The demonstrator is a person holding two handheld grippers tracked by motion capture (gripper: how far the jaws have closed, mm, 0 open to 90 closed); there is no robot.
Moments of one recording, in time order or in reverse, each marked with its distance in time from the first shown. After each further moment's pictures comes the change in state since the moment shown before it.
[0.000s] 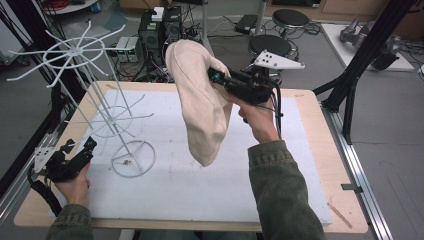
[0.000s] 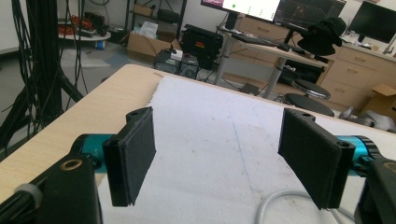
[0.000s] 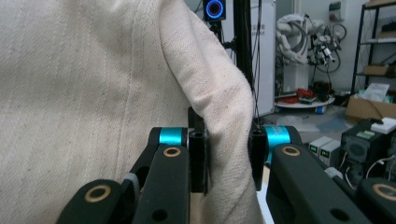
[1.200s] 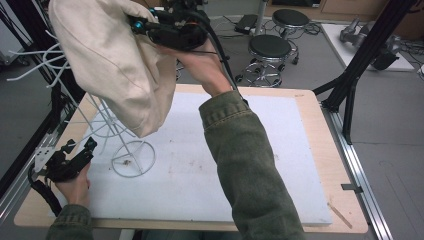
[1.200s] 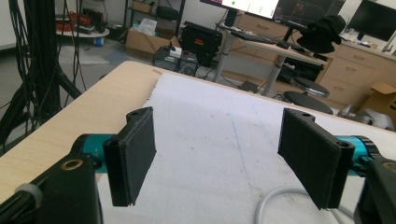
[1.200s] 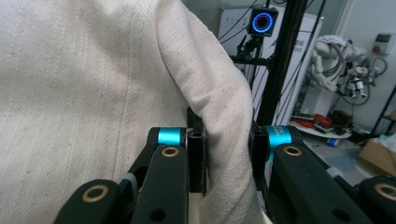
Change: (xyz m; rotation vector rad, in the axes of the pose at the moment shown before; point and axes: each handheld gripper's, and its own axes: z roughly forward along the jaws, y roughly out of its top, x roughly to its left) left arm 0.000 -0.001 0.001 0.019 -0.008 -0.002; right arm 0.071 0.104 0.122 0.077 0.118 -0.235
